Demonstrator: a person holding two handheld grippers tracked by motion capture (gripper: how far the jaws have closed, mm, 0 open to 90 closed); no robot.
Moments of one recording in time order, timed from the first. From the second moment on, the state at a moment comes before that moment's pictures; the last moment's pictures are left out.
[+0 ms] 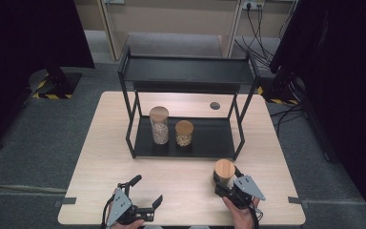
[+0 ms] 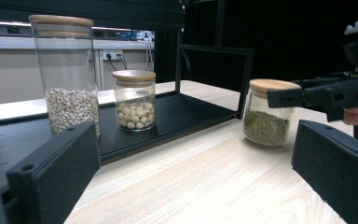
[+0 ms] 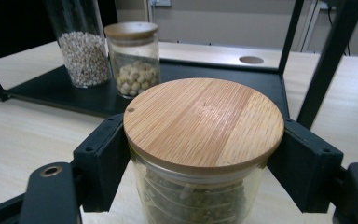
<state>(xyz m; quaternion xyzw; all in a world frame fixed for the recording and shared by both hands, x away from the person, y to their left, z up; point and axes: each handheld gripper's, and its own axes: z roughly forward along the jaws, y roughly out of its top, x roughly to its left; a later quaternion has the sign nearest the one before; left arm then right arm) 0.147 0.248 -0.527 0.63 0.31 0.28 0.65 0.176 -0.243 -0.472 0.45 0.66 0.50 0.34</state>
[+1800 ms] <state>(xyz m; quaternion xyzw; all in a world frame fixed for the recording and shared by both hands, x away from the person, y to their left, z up) 0.146 0.251 -0.527 0.63 0.32 0.28 0.65 0.295 -0.191 -0.442 0.47 0.66 0.48 0.33</state>
